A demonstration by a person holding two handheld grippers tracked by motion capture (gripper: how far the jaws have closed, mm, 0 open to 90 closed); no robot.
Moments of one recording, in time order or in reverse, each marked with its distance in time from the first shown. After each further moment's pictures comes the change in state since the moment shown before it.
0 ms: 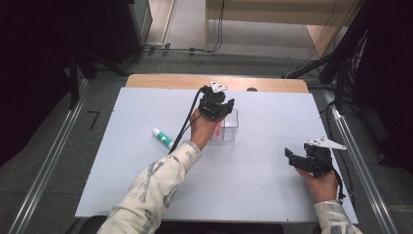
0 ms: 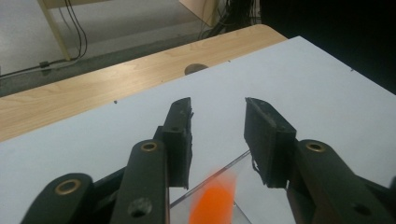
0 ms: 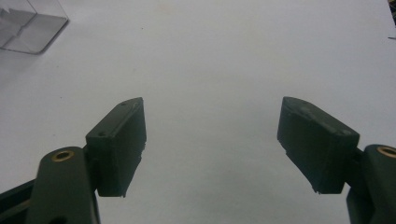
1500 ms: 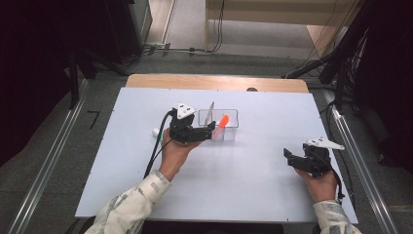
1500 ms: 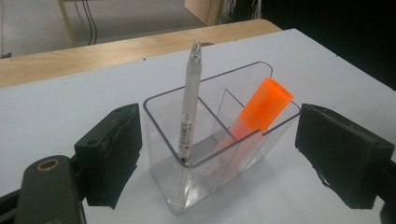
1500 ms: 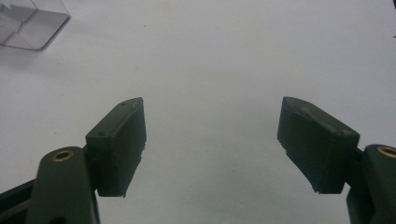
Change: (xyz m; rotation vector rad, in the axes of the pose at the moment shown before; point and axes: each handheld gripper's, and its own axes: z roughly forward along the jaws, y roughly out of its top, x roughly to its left) left arm 0.024 -0.062 -0.086 -0.045 0.006 -0.064; right arm 0.003 0.000 0.002 0.006 0.001 -0.008
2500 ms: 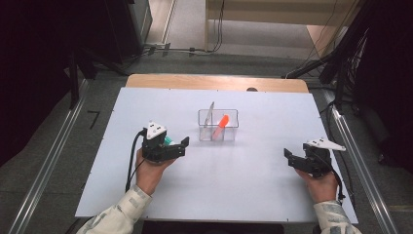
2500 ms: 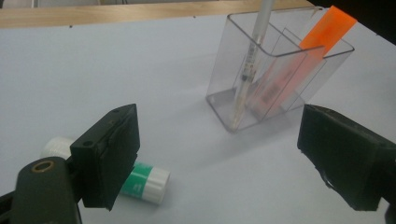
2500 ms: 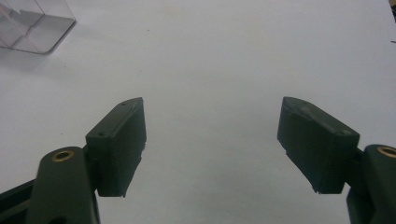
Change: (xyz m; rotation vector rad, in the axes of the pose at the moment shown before) left arm 0.039 -0.056 -0.053 0.034 0.093 -0.076; right arm 0.001 0.000 -0.004 -0.017 0.005 -0.003
